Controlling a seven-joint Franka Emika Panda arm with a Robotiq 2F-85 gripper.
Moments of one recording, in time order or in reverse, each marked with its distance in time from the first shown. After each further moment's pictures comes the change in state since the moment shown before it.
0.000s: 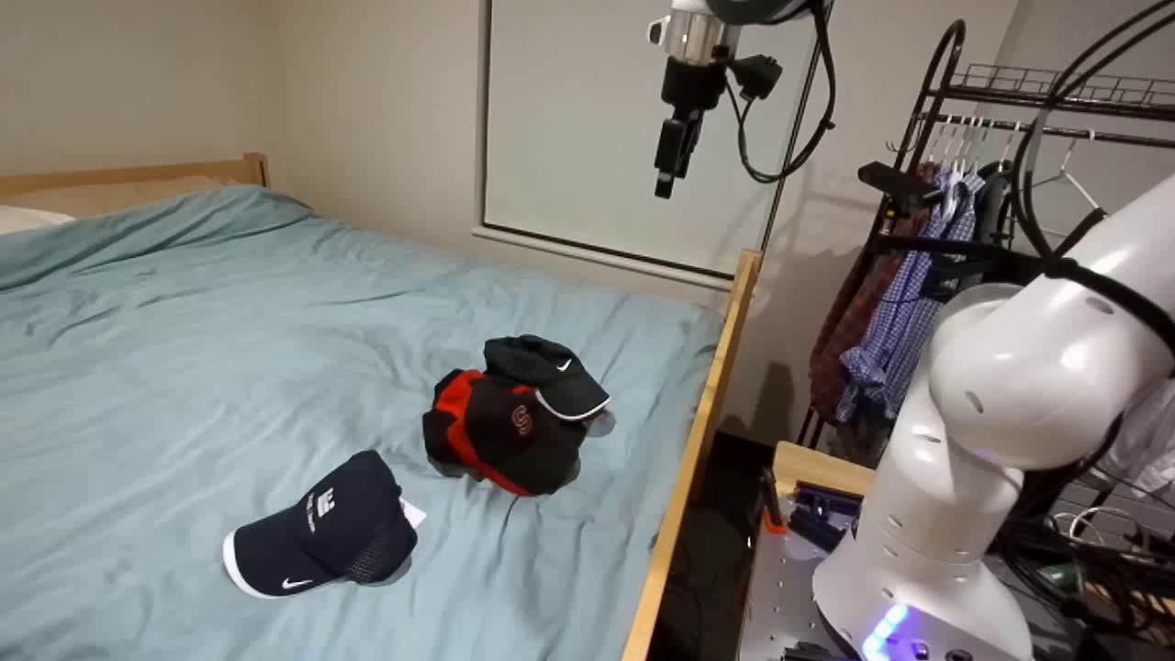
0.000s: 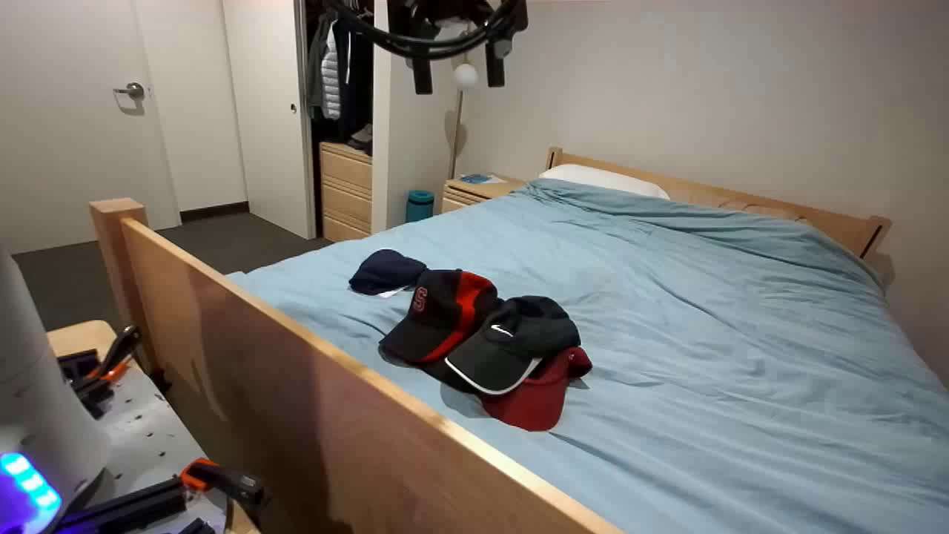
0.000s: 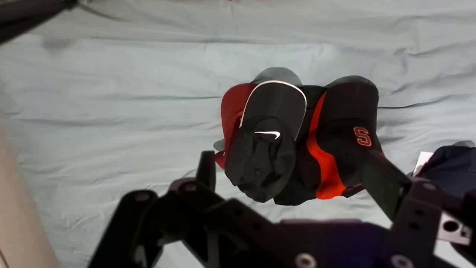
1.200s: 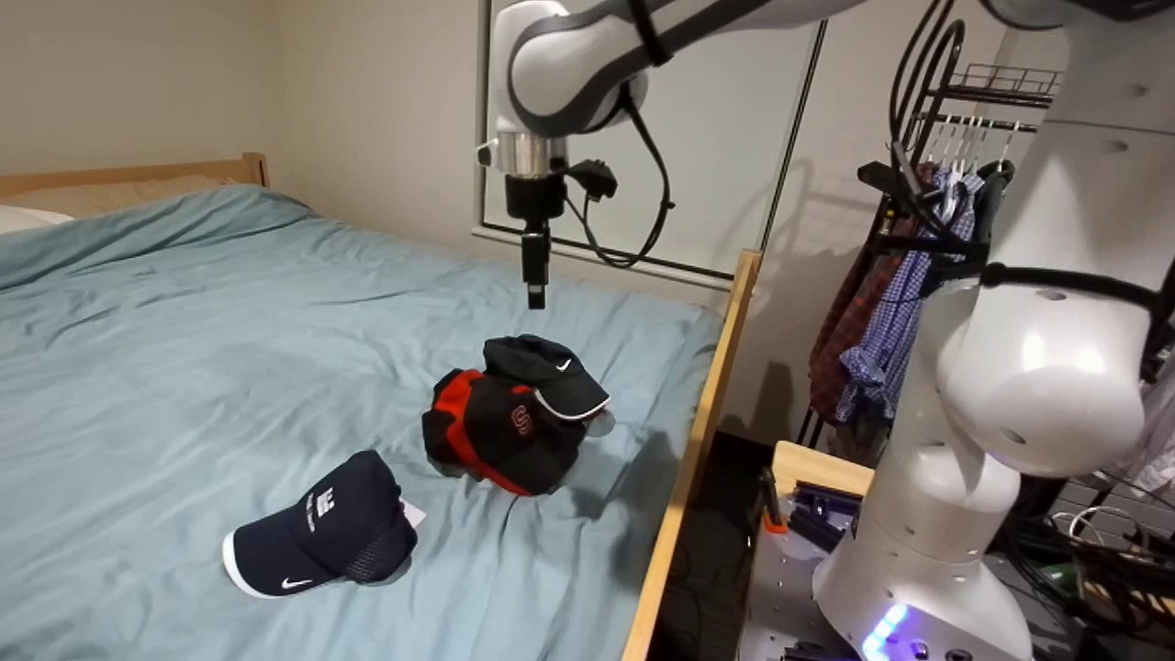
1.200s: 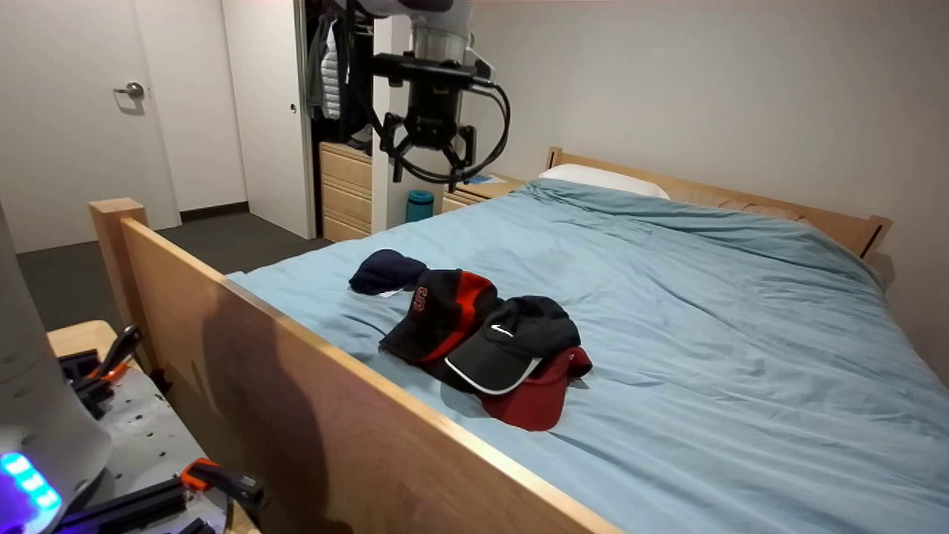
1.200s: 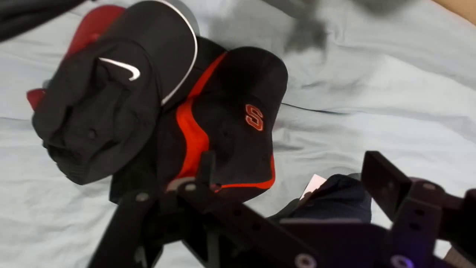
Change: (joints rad) arm 0.206 0.514 0.076 0.150 0.210 0.119 -0.176
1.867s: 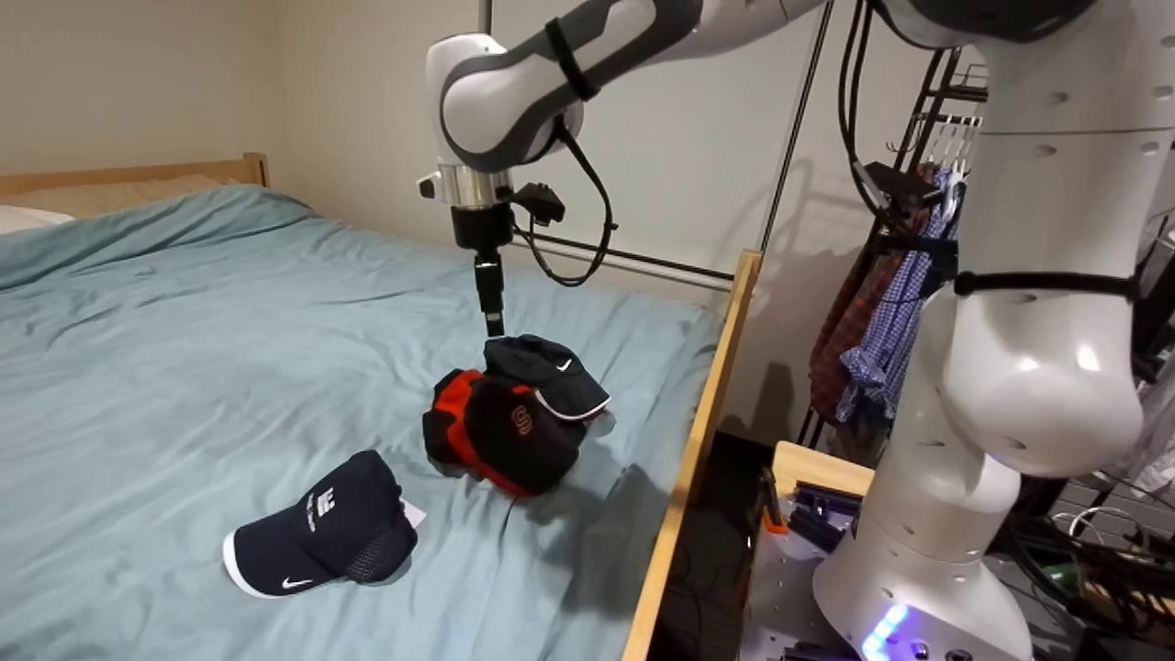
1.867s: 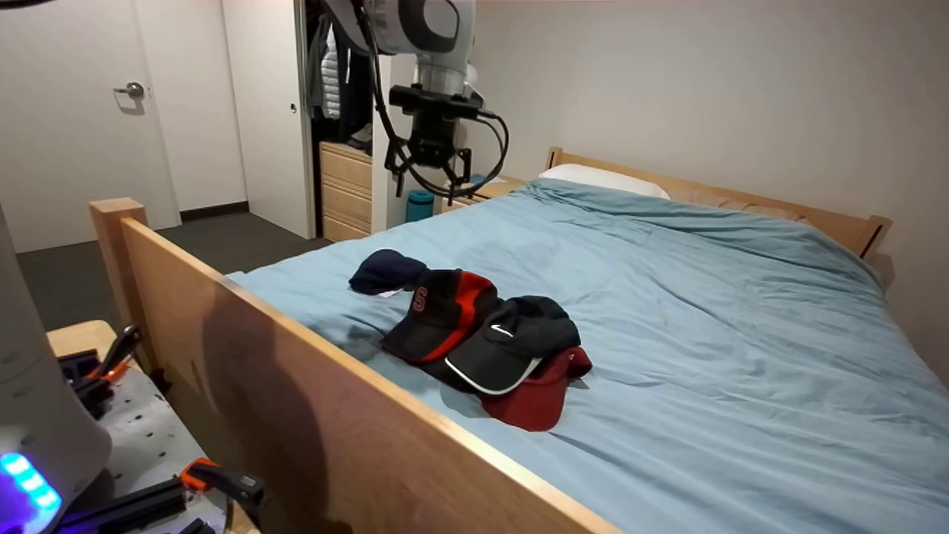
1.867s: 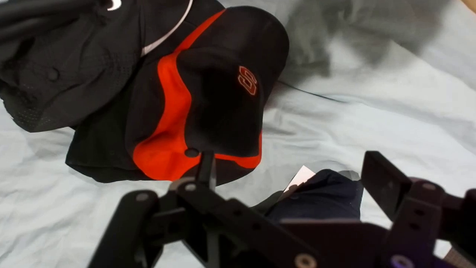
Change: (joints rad) arm -0.009 0.197 0.085 0.154 0.003 -0.003 -0.068
